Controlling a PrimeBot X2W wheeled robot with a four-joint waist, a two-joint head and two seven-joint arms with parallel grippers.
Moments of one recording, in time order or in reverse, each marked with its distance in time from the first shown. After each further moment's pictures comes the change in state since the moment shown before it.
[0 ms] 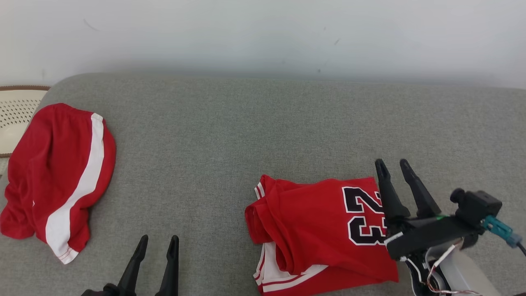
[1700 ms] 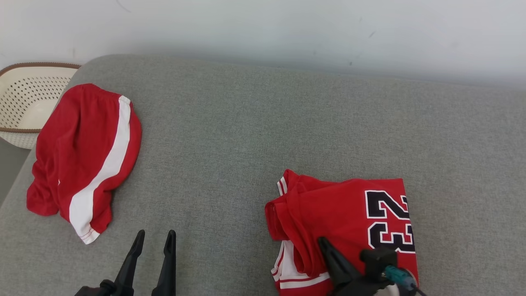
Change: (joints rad) left arm -0.011 0.000 0.008 -0.015 -0.003 0.009 0.000; right arm 0.071 0.186 0.107 0.337 -0.333 0.000 -0.026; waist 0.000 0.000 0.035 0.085
